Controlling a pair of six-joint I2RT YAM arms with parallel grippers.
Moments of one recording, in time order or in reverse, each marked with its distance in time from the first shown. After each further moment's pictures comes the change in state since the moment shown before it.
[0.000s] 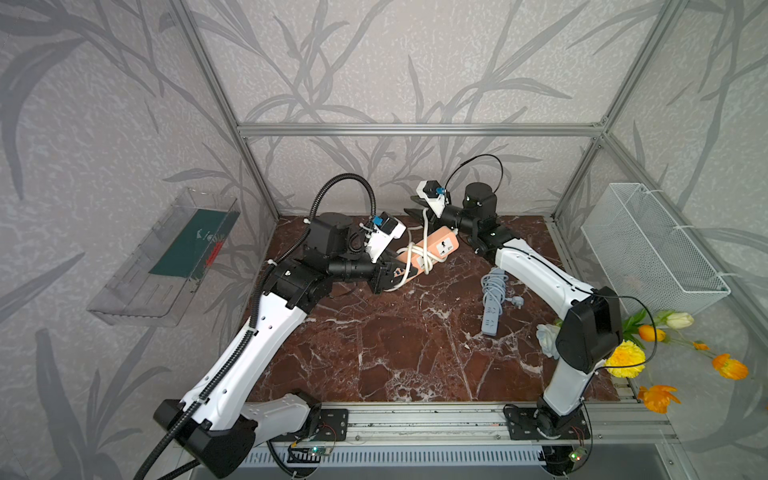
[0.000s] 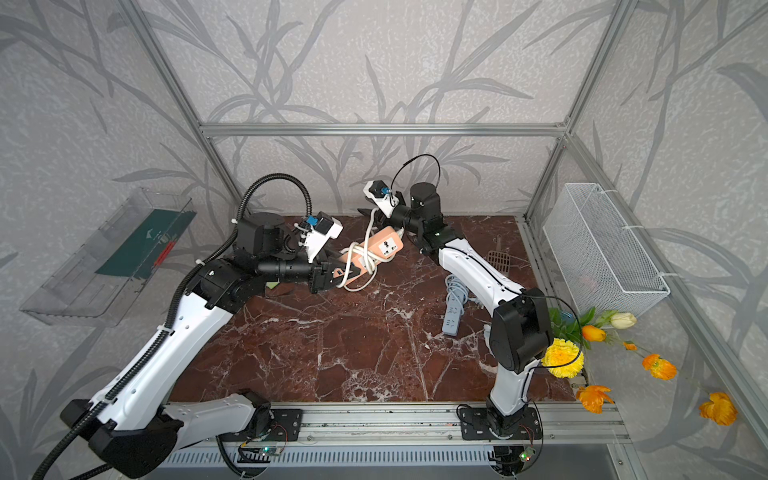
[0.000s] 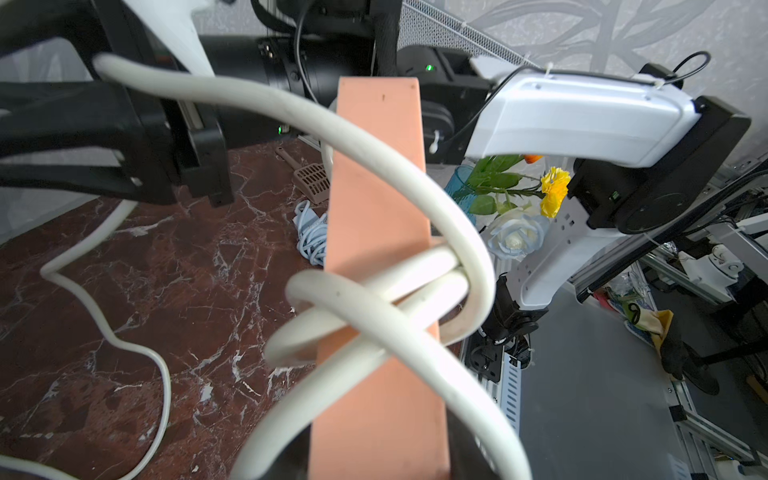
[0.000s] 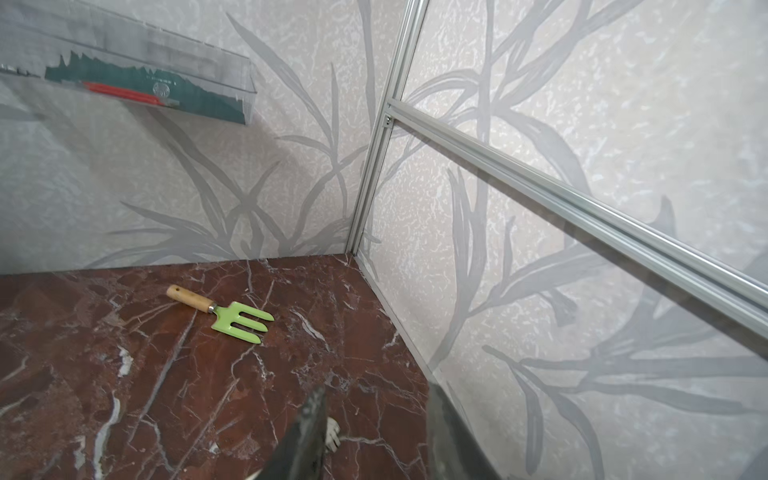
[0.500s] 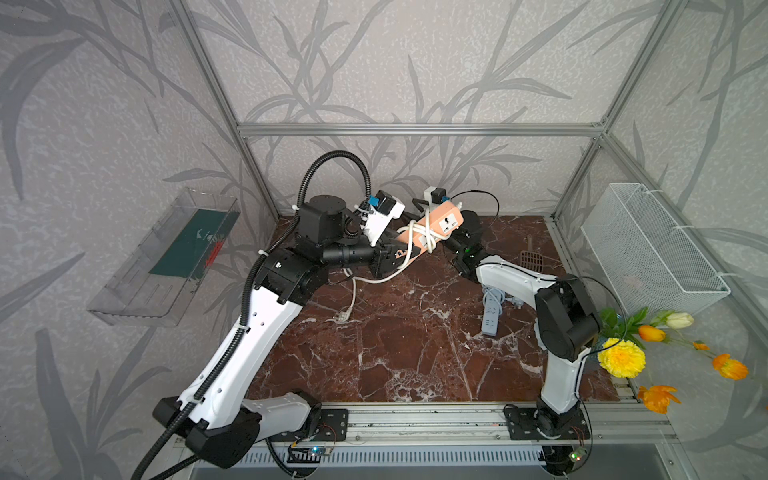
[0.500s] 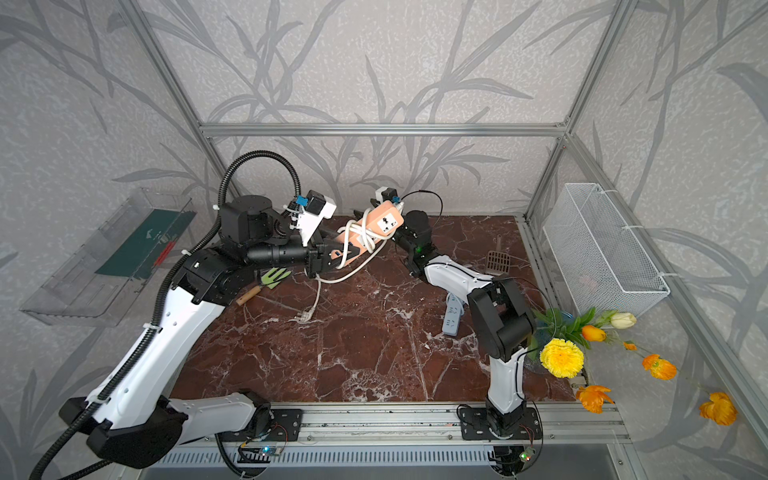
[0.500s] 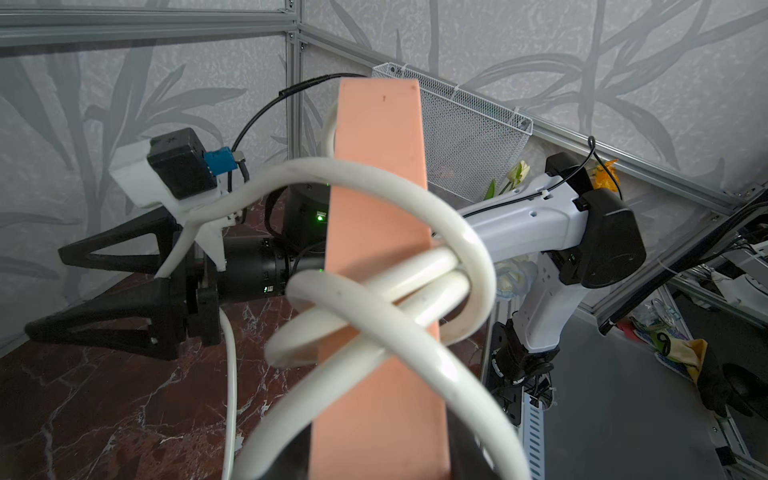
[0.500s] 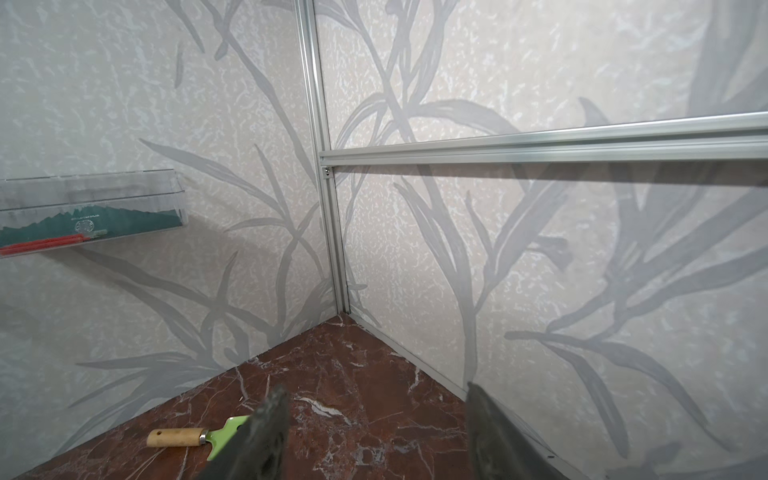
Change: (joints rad) left arm -0.011 0.043 0.157 0.005 -0.051 0.000; right arm 0.050 0.127 -0.199 0.567 0.242 0.446
